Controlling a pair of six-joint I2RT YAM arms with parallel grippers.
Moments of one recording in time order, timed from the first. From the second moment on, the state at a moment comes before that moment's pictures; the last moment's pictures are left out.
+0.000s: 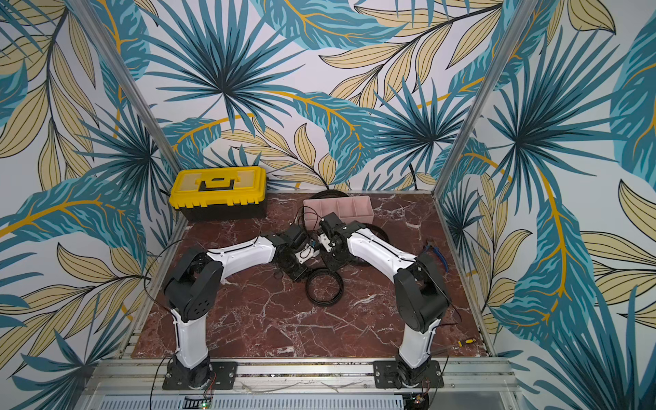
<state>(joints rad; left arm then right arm) -0.64 1.96 1.36 -0.70 0.20 0.12 0.55 1.78 1.40 -0.92 -0.03 0.02</state>
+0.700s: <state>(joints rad) -0.64 1.96 1.36 -0.70 0.20 0.13 0.55 1.43 1.13 -0.90 -0.27 -0.77</state>
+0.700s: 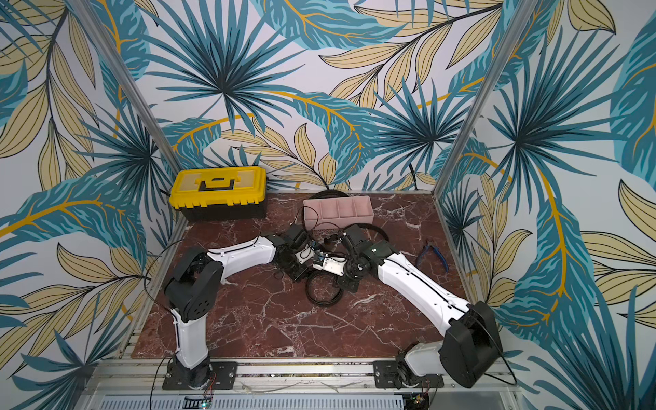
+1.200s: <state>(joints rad) -0.64 1.96 1.35 -0.69 0.21 0.13 0.54 1.63 1.13 -0.90 -0.29 -1.24</state>
